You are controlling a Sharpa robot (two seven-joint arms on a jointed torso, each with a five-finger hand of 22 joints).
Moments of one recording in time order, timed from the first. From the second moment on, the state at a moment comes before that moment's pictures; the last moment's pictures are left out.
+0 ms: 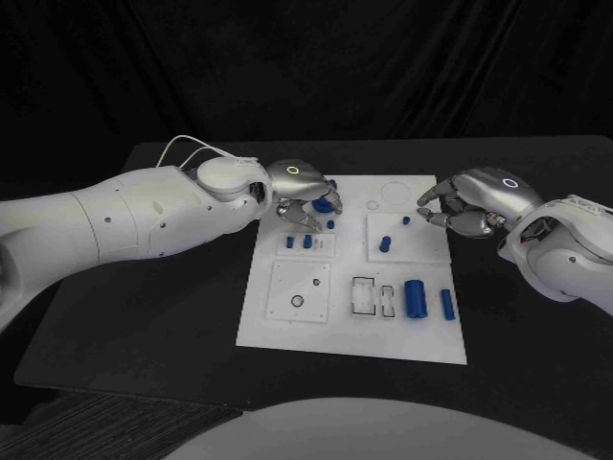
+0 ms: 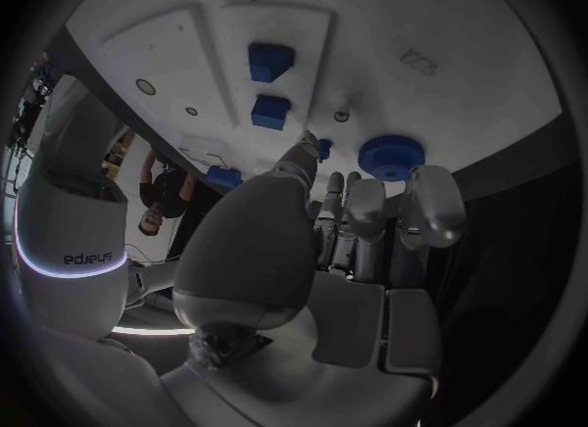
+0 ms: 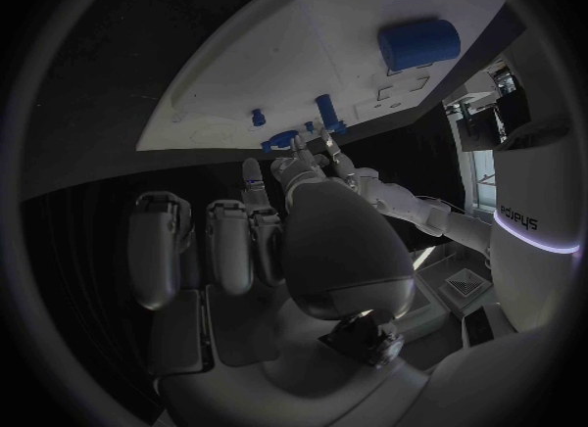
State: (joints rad) left arm 1.31 -0.55 -0.21 1.15 -1.73 -0.26 0.35; left_hand 1.43 -0.03 0.08 0.13 0.08 0.78 0.02 0.07 0.34 0.71 -0.02 0.27 0.32 1.26 -0.05 1.27 1.04 0.09 1.33 0.10 1.15 1.31; right arm 1.28 -1.00 -0.21 1.63 -1.63 -0.50 -0.07; right_hand 1.27 0.02 0.09 0.21 0.58 0.94 0.10 0.13 0.15 1.46 0.01 1.57 1.31 1.47 -0.07 1.48 1.31 0.02 1.47 0.04 1.45 1.31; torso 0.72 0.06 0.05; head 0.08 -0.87
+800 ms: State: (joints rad) left arm 1.29 -0.53 -0.21 1.13 -1.75 -0.28 0.35; left_hand 1.44 0.00 0.17 0.09 0.15 0.89 0.03 0.10 0.29 0.85 -0.01 0.32 0.32 1.25 -0.04 1.29 1.00 0.09 1.33 0.09 1.14 1.31; right arm 1.28 -1.00 -0.21 1.63 -1.63 -0.49 -0.07; right_hand 1.27 0.02 0.09 0.21 0.58 0.94 0.10 0.13 0.15 1.46 0.01 1.57 1.31 1.47 -0.07 1.48 1.31 0.02 1.47 0.04 1.45 1.31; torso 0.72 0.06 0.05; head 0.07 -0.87
